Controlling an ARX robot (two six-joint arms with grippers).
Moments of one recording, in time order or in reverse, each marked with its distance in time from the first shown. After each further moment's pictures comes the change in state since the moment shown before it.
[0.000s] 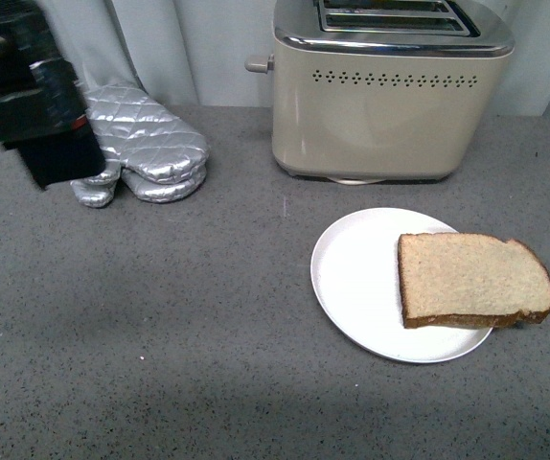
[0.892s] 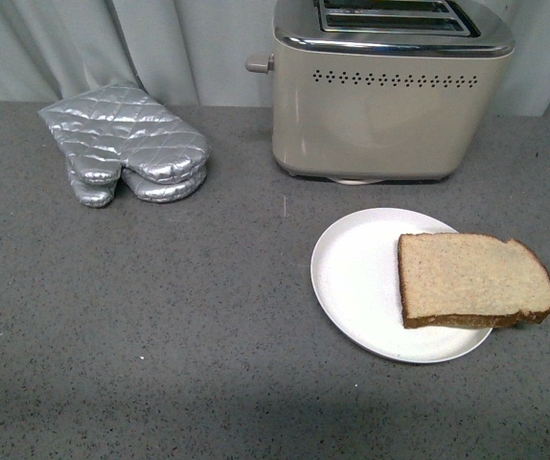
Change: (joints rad) left arm 0.476 -0.867 -0.233 -0.446 0.485 0.237; right arm 0.000 0.000 0.000 0.000 0.000 0.000
